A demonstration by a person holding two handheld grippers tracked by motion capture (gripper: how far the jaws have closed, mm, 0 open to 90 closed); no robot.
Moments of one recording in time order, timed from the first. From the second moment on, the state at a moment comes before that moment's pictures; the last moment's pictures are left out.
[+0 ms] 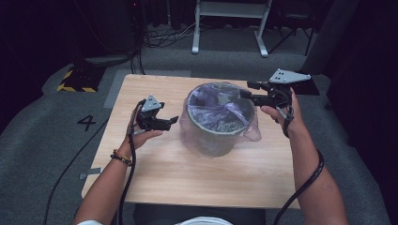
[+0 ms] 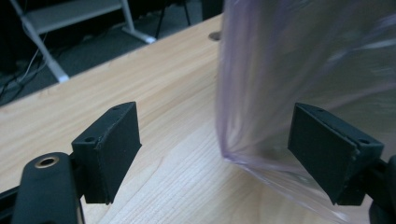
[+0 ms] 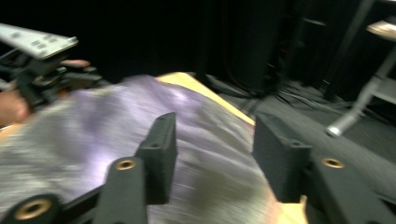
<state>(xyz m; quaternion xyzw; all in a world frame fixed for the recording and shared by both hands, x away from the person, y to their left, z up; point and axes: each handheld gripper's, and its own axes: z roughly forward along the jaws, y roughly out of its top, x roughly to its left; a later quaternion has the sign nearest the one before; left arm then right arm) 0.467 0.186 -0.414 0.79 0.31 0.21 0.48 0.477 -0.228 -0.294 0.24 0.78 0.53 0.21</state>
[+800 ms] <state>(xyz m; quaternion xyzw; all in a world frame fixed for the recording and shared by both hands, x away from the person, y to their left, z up) 0.394 0.191 -0.472 0.86 0.26 0.15 0.41 0.472 -0.161 -0.309 0.19 0.88 0.41 0.15</state>
